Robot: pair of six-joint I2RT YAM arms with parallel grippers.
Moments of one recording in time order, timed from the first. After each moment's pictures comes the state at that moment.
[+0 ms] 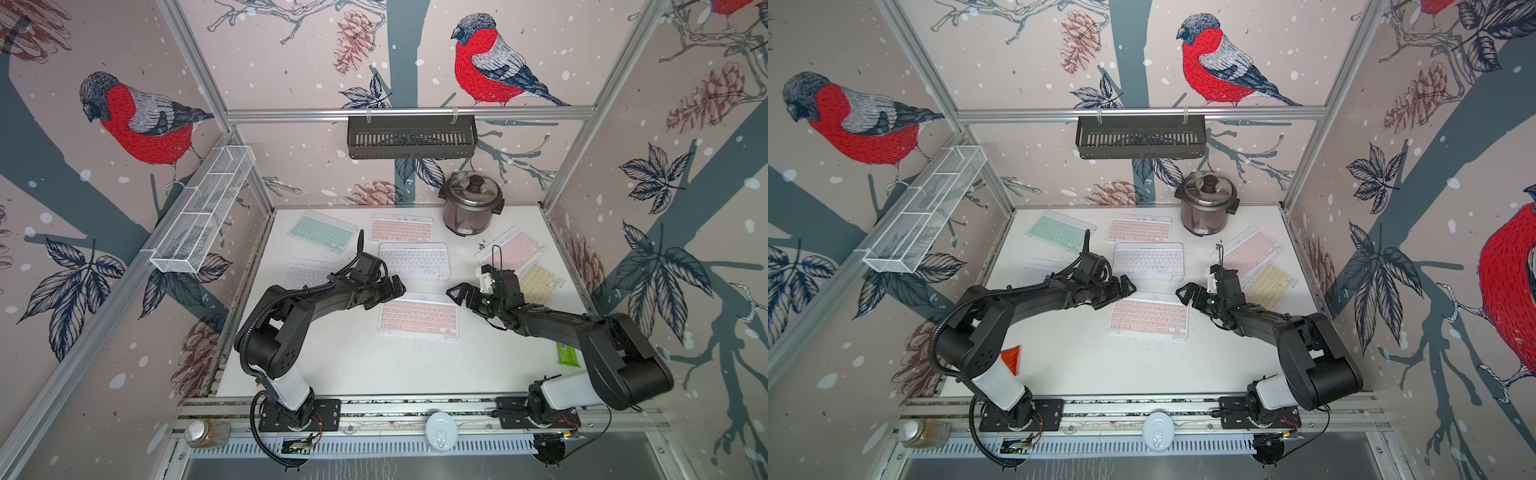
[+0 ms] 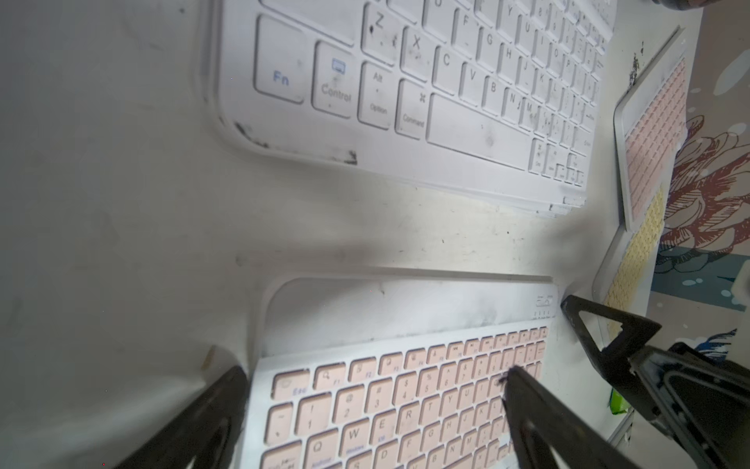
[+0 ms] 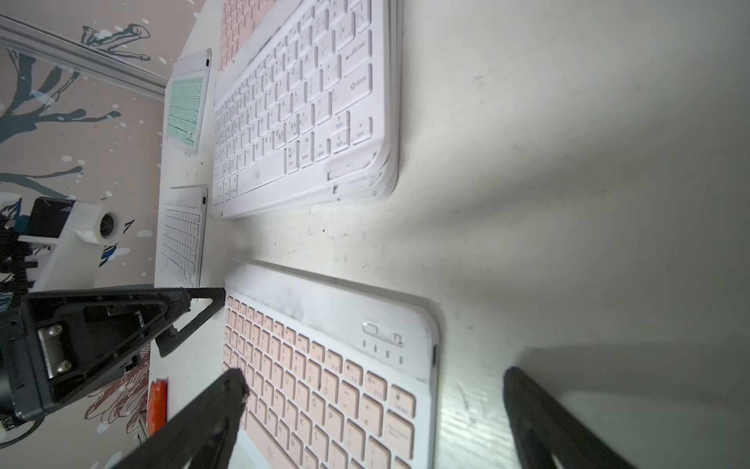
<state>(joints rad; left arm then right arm) -0.52 1.70 0.88 -0.15 0.31 -0.78 0.30 1.45 0.46 0.26 -0.45 0.68</state>
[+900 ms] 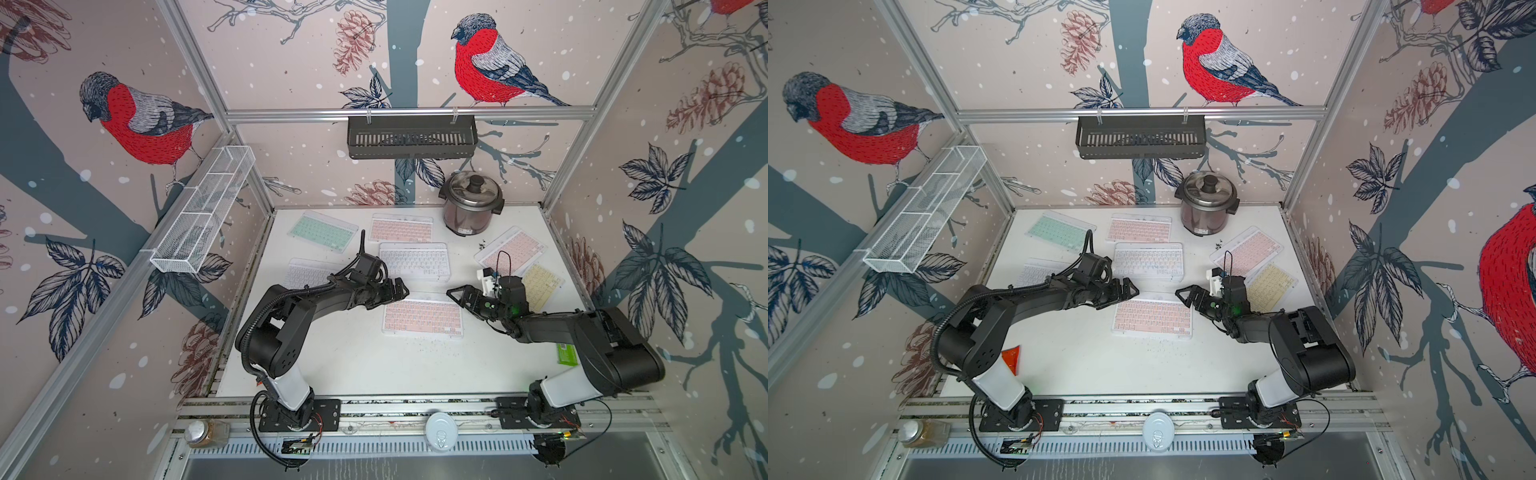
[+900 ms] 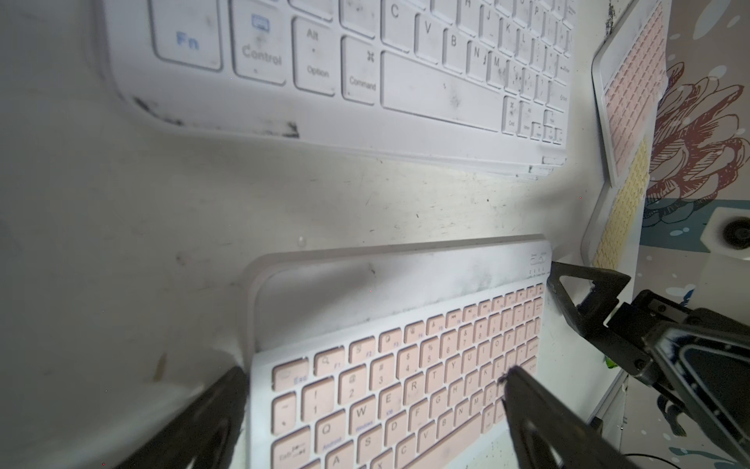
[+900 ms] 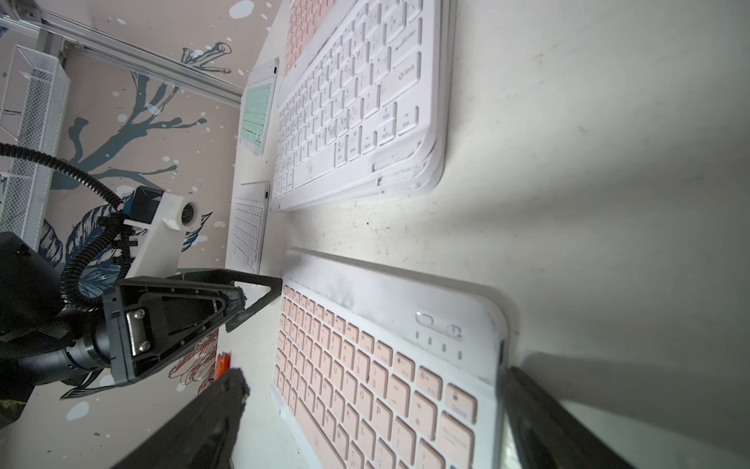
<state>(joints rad) -0.52 1.71 0.87 -0.13 0.39 -0.70 0.26 1.52 0.36 0.57 -0.62 0.77</state>
